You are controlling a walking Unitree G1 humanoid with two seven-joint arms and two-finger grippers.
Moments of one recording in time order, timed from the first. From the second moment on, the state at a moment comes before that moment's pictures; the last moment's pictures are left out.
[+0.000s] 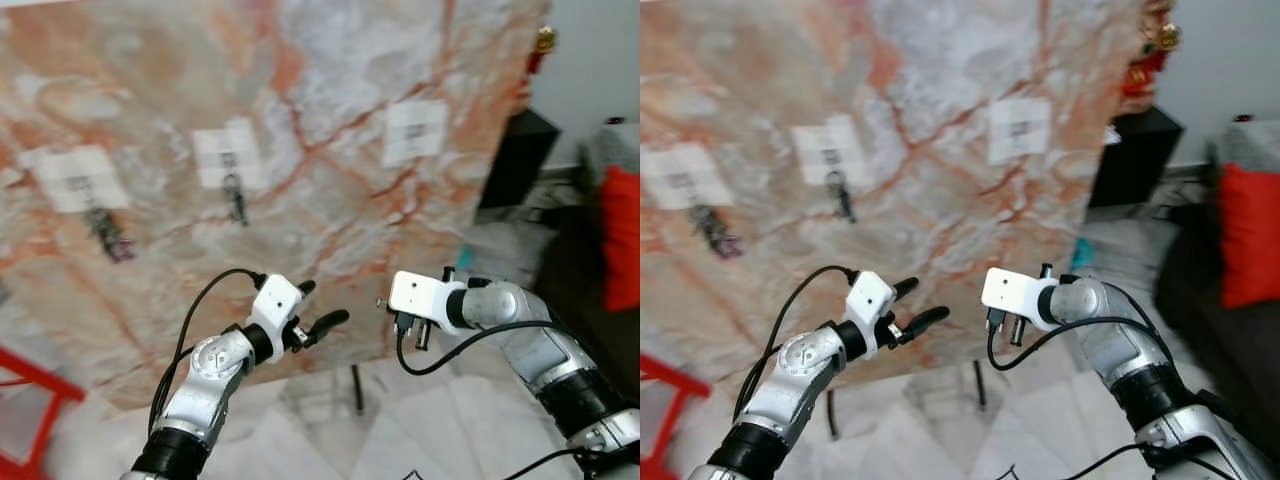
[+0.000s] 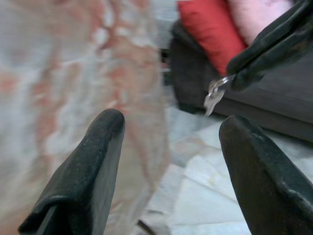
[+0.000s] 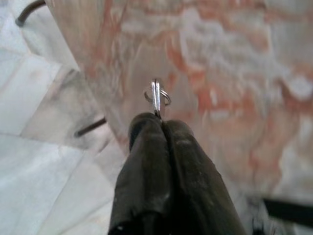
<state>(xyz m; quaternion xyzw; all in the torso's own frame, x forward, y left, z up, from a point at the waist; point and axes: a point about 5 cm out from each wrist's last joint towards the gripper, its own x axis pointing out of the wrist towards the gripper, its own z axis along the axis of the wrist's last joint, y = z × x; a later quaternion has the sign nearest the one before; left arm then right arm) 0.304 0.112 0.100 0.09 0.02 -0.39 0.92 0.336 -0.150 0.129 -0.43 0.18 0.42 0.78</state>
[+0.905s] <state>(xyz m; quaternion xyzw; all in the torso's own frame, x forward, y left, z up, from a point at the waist) 0.298 0.093 0.092 0.13 0.06 -0.48 0.87 0.328 -0.129 0.151 -0.44 0.13 0.50 0.73</state>
